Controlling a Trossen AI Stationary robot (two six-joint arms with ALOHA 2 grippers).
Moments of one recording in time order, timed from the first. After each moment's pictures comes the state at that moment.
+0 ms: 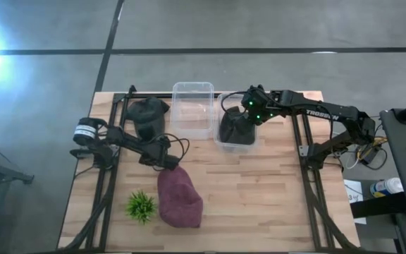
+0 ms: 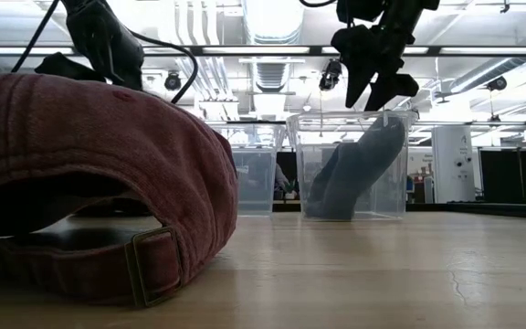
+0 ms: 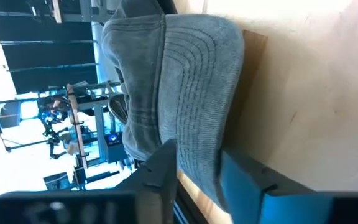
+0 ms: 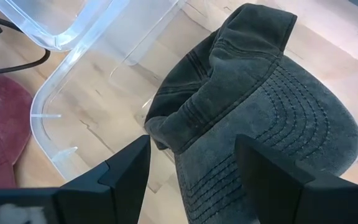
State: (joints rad) left arm -0.07 1.71 0.81 -1.07 -0.94 -0.57; right arm -0.37 1.41 1.25 -0.93 0.00 0.58
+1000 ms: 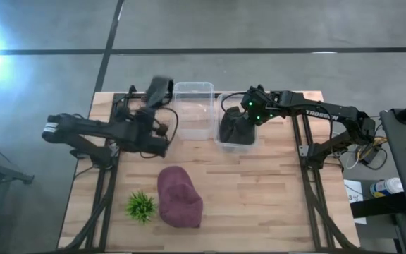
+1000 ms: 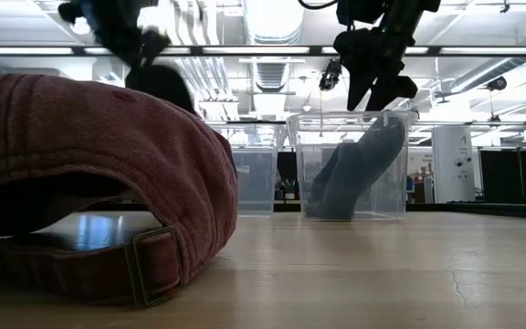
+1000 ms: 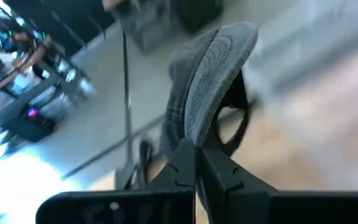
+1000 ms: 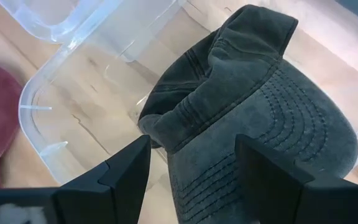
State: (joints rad) left arm -0.11 1.35 1.25 -1.53 -1.17 -1.22; right arm -0.37 1.41 1.24 -0.93 0.01 0.52
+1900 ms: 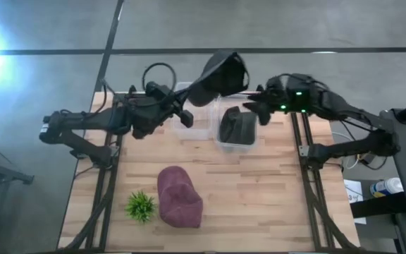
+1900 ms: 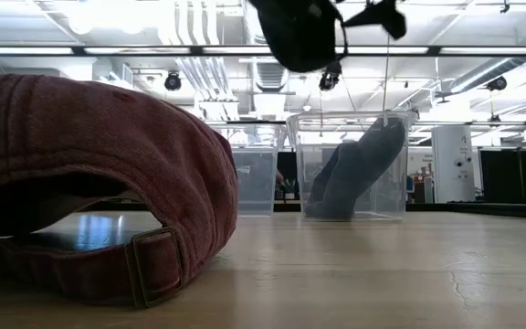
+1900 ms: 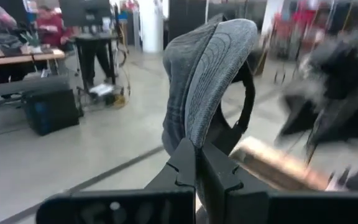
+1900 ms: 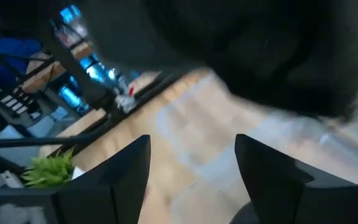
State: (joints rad) left arm -0.03 1.30 1.44 -0.25 -0.86 -0.17; right arm -0.35 1.08 1.24 -0.54 -0.04 0.46
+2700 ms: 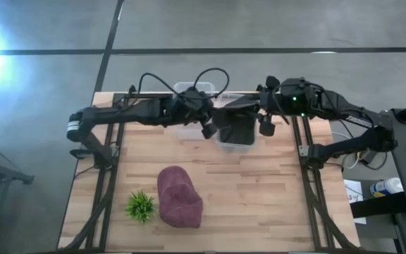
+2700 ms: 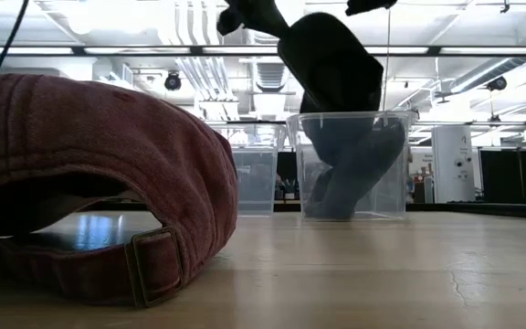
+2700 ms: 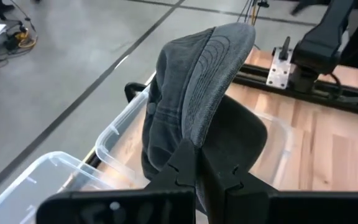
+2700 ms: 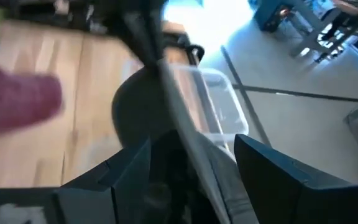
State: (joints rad) left arm 0.12 1.61 1.63 -0.49 -0.31 -0.11; right arm -0.25 1.13 1.36 -0.75 0.11 -0.28
